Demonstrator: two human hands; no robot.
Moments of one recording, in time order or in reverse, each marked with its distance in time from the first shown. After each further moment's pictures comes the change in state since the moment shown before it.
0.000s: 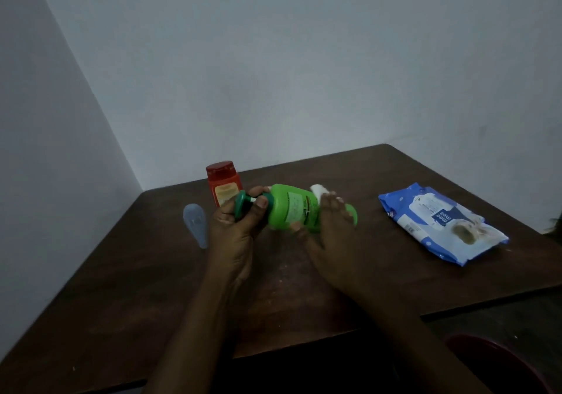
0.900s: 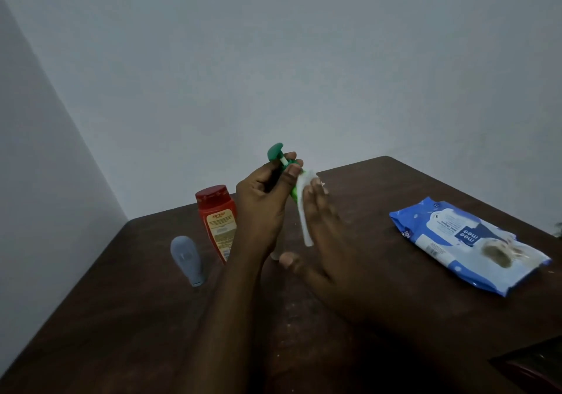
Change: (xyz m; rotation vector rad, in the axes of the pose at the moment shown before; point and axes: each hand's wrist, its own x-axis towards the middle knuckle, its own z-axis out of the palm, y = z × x) left_hand 0.079 -0.004 0.053 0.295 -0.140 0.256; right_hand 0.019 -0.019 -0.019 -0.049 0.035 -0.353
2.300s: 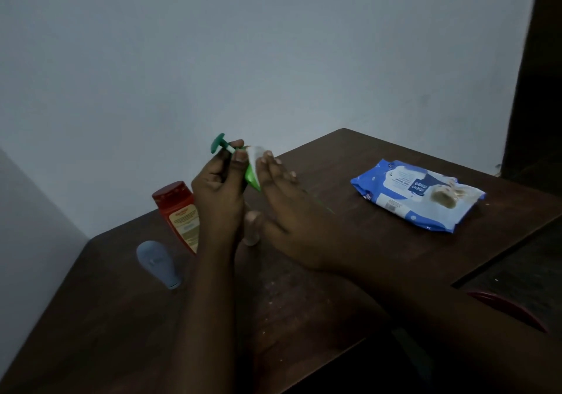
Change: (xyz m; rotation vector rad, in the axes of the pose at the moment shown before) left_hand 0.003 -0.013 -0.006 -0.028 0.024 -0.010; right_hand 0.021 -0.008 -0.002 0.070 -0.007 0.072
